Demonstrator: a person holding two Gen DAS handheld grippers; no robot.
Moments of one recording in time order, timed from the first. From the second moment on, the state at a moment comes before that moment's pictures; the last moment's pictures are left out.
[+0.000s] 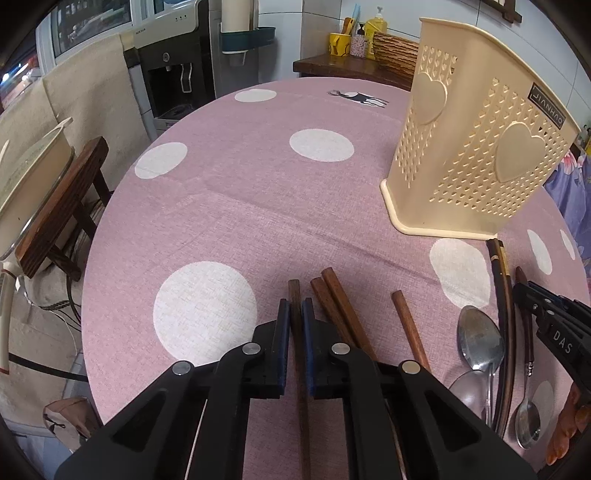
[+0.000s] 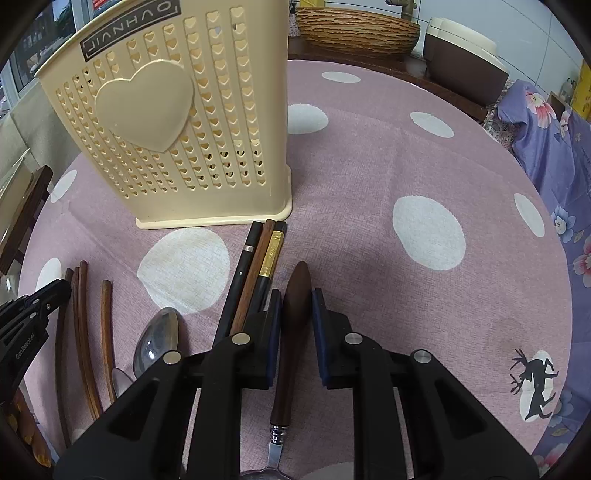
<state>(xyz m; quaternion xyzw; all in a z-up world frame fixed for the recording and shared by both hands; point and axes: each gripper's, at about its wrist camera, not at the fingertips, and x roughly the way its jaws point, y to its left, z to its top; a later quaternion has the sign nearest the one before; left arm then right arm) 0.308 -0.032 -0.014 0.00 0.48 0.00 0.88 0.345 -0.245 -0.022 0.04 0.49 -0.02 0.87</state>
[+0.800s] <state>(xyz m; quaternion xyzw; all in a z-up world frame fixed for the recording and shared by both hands) 0.263 -0.023 0.111 -0.05 0.33 -0.10 0.94 0.292 -0.278 0.069 0.07 0.36 0.04 0.93</state>
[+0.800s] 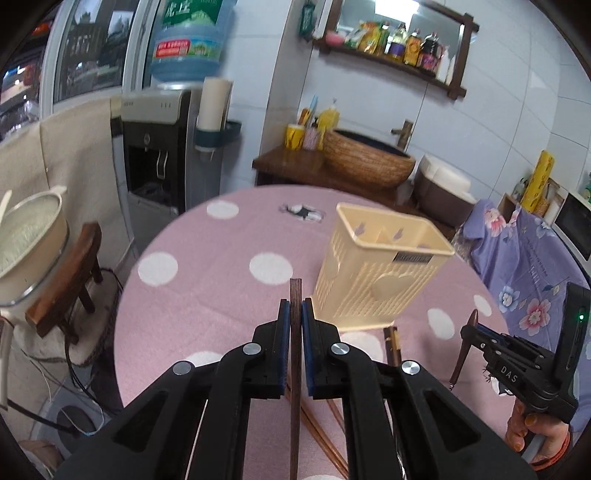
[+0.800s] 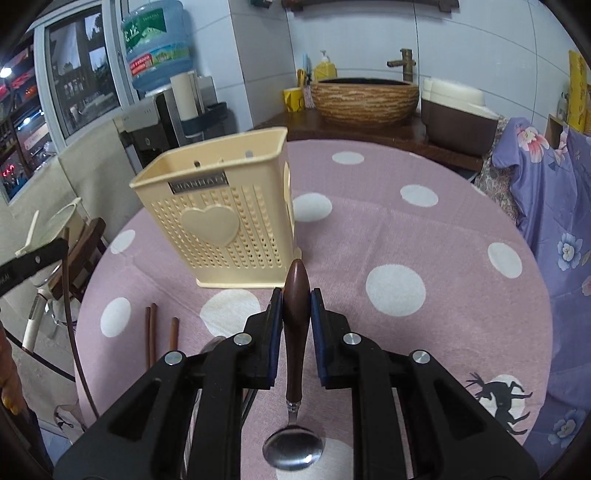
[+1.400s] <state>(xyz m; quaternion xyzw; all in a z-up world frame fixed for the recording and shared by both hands) 0.236 -0.001 0.148 -0.06 0.27 -0.11 0.96 0.259 -0.274 0.110 0.06 0.32 0.07 0.94</state>
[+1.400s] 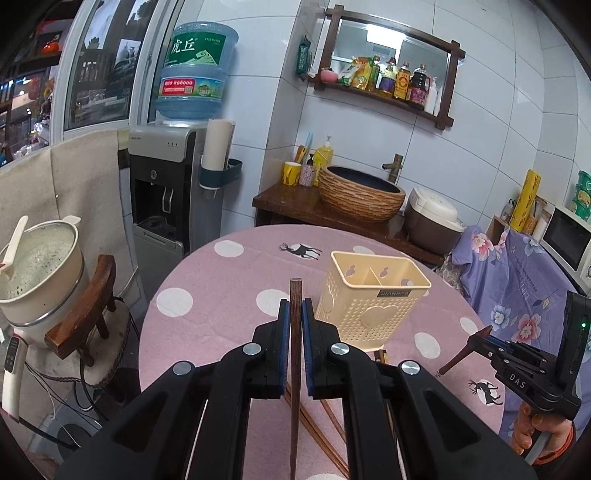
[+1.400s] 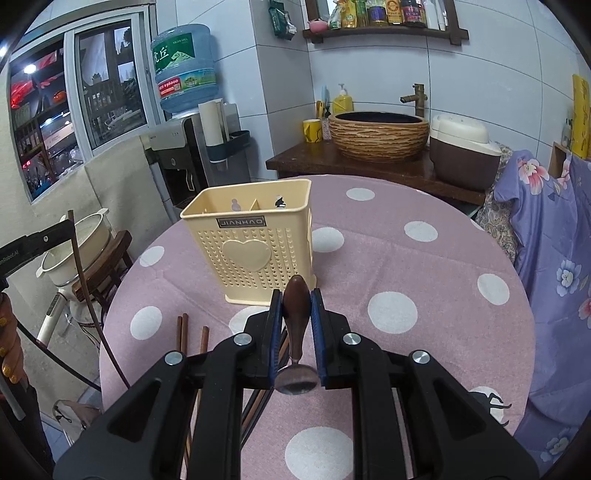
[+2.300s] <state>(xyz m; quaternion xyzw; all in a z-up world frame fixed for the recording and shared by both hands) 0.310 -0.063 0.308 -0.10 0.10 -0.11 0.98 0.339 -0.262 0.268 0.07 0.22 0.05 0.97</state>
